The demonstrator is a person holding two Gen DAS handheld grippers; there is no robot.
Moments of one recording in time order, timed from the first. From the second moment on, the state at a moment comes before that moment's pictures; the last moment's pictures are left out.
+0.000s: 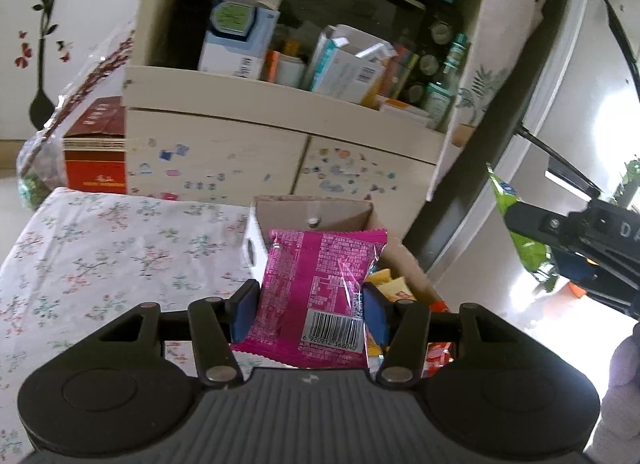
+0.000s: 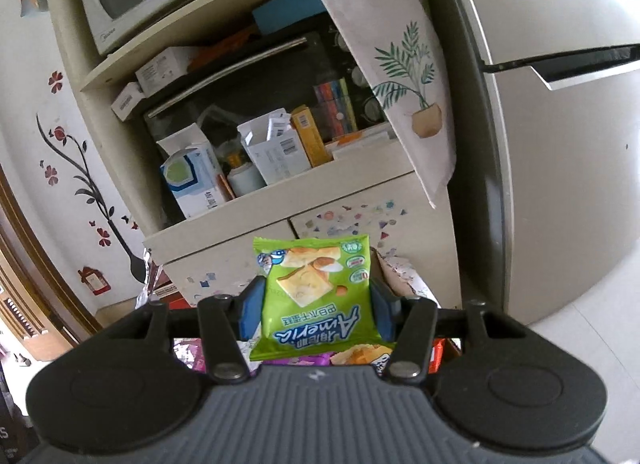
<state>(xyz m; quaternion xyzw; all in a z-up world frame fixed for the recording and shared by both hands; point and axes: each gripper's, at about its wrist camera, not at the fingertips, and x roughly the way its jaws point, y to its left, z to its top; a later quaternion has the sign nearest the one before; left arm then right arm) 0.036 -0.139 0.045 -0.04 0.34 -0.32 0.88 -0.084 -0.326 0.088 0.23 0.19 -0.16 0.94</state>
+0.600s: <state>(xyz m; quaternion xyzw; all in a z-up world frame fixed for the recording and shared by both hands) 0.038 -0.198 0.019 0.00 0.36 -0.36 0.86 -0.051 -0.363 0.057 0.28 0.23 -0.17 0.92</state>
